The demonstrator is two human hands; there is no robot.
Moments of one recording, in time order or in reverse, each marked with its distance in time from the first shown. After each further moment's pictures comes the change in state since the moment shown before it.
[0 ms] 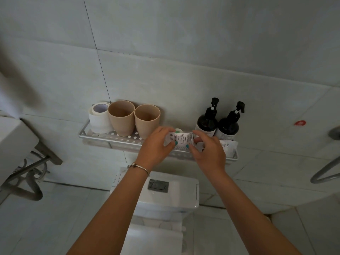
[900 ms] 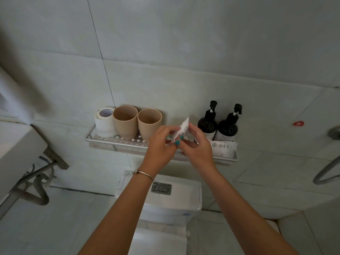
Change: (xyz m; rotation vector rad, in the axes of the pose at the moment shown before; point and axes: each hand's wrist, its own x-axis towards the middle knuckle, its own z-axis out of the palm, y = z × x) left_hand -0.014 0.034 -0.009 -0.297 0.158 0.057; right_hand -0.006 -0.049 -0.003 0.857 -0.130 0.189
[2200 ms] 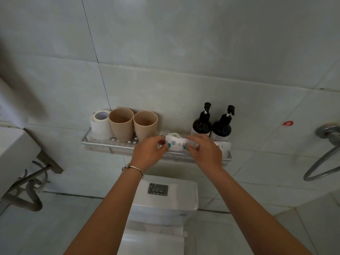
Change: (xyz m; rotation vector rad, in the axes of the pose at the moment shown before) left_hand 0.007 -0.022 -0.017 0.452 -0.205 -0.213; right_hand 0.016 0.023 -0.040 -0.916 0.045 -0.154
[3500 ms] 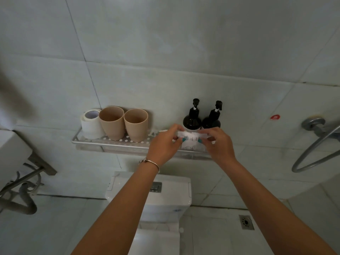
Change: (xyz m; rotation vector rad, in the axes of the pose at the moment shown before) left_hand 0.004 0.058 0.034 -0.105 -0.015 0.180; right_hand 0.000 0.047 -0.050 0.196 0.115 -0.062
